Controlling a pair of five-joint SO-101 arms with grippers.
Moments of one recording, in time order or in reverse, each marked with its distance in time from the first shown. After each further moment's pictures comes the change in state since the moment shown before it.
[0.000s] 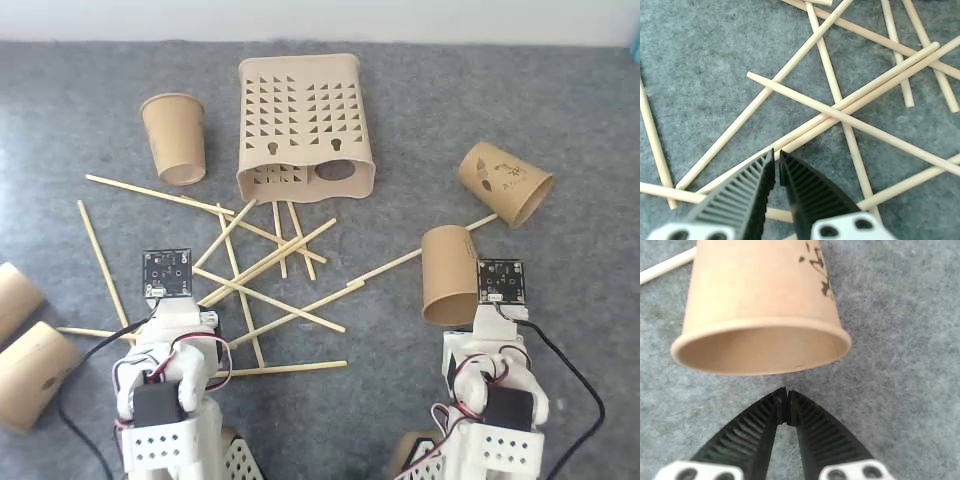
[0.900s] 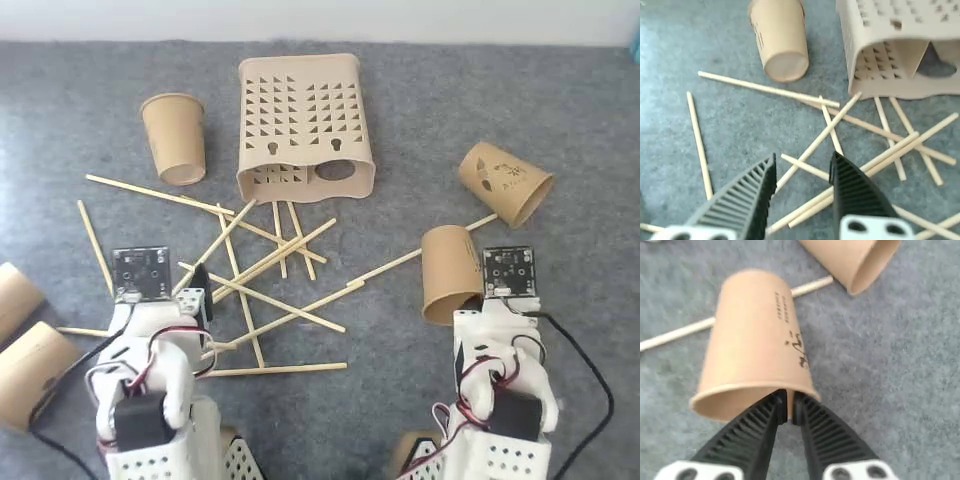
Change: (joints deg) left arm -2.7 0.0 -15.3 -2.3 -2.3; right arm 0.1 -0.3 -8.4 -6.7 4.6
